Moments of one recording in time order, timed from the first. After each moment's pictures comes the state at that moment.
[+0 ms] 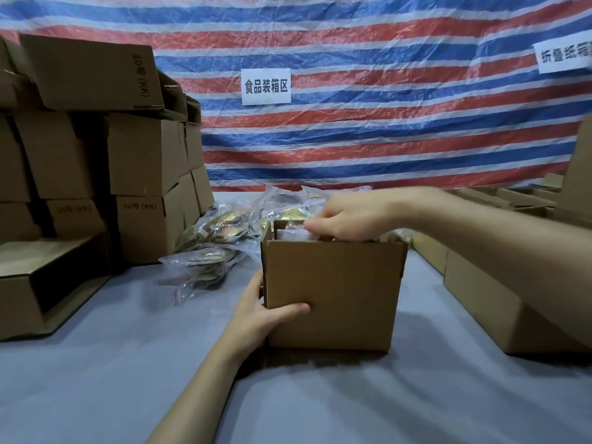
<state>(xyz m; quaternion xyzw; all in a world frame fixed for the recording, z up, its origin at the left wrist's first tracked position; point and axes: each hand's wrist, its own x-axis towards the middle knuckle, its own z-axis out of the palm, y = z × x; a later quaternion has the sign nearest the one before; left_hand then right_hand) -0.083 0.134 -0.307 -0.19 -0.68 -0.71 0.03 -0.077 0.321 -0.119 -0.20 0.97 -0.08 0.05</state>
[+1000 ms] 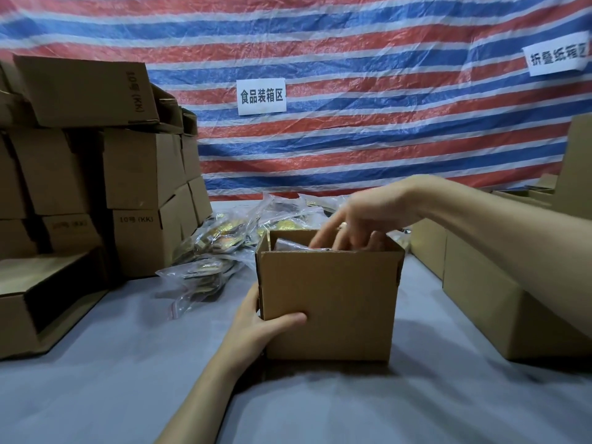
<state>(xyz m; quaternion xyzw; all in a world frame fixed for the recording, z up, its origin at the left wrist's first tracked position) -0.088 0.132 -0.312 -0.20 -0.69 -0.70 0.03 -0.088 0.351 -0.103 -0.13 0.91 -0.27 0.28</state>
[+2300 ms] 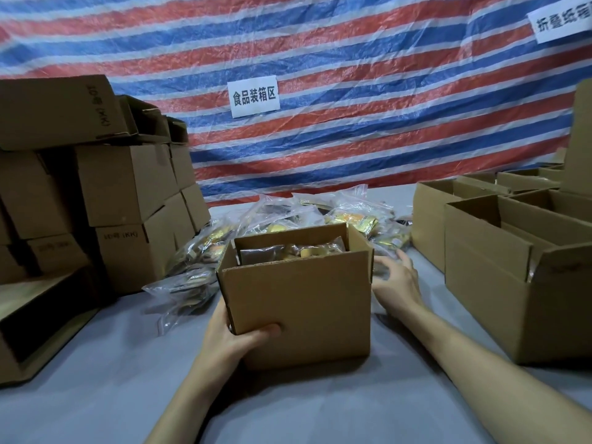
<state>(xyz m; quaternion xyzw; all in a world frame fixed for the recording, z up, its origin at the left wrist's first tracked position) -0.100 0.124 -0.320 -0.20 -0.70 -0.67 0.10 -0.143 0.427 -0.305 0.13 0.87 -0.44 -0.19</state>
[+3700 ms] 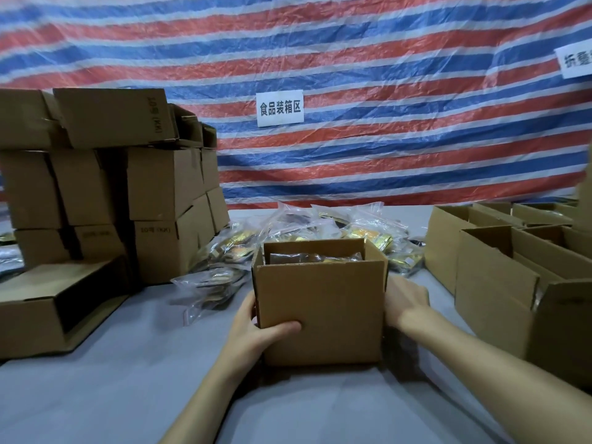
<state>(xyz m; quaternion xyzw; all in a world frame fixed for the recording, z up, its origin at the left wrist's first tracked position) -0.096 0.129 -0.314 -0.15 -0.69 -0.70 0.08 -0.101 0.389 -0.245 0.07 0.99 -0.04 -0.09</state>
